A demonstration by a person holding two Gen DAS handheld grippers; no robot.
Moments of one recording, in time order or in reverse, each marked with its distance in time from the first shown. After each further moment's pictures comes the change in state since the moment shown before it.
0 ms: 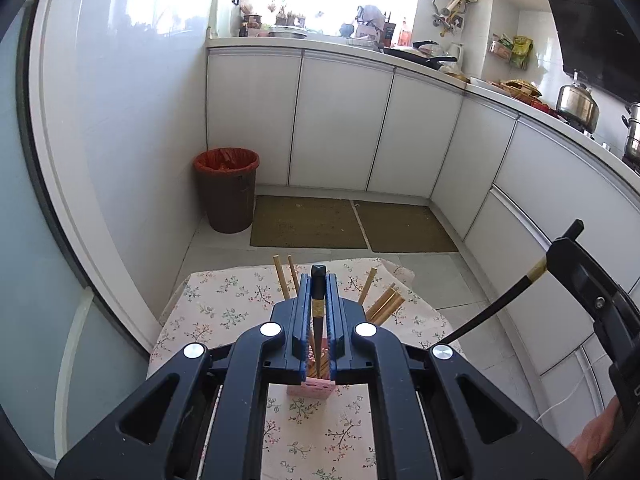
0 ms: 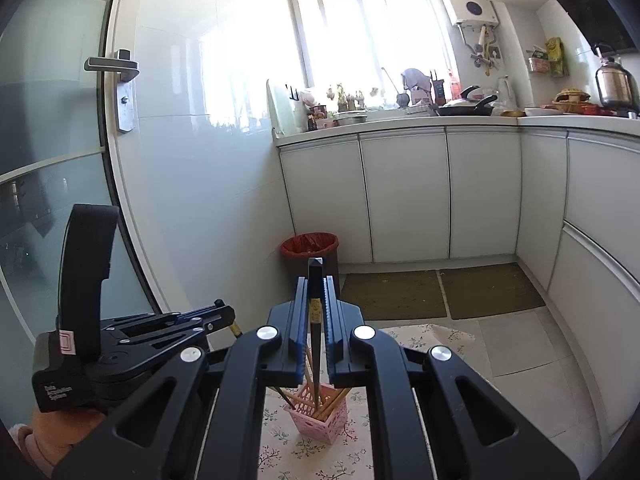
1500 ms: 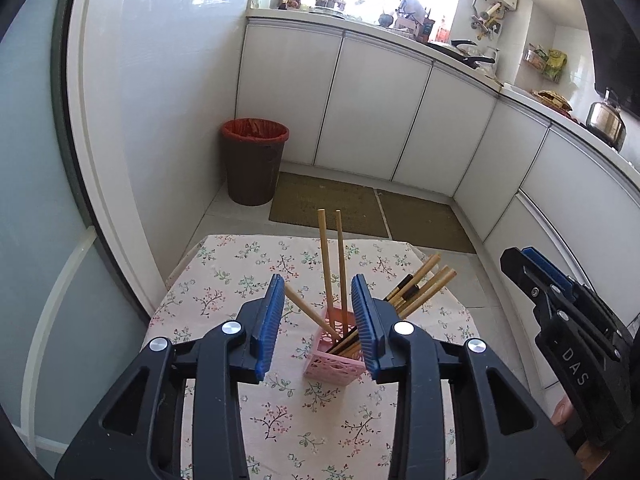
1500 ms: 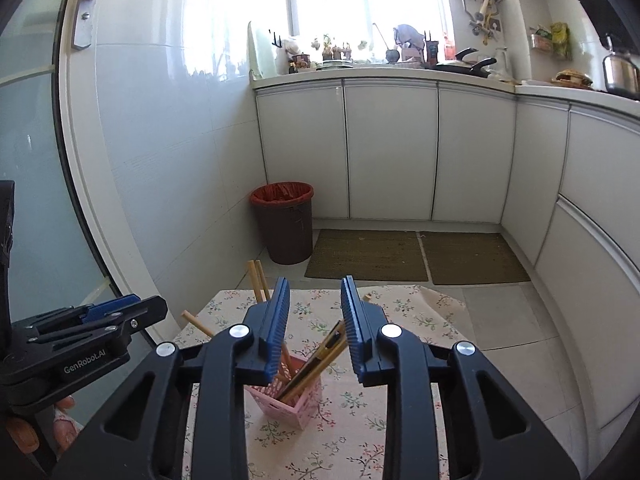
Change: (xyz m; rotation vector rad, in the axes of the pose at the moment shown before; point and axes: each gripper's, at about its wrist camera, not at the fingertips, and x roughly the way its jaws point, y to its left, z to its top) left arm 0.015 0.038 -0.039 -0.104 0.029 0.046; right arm 0.064 -0.002 -0.054 -0.059 0.144 -0.127
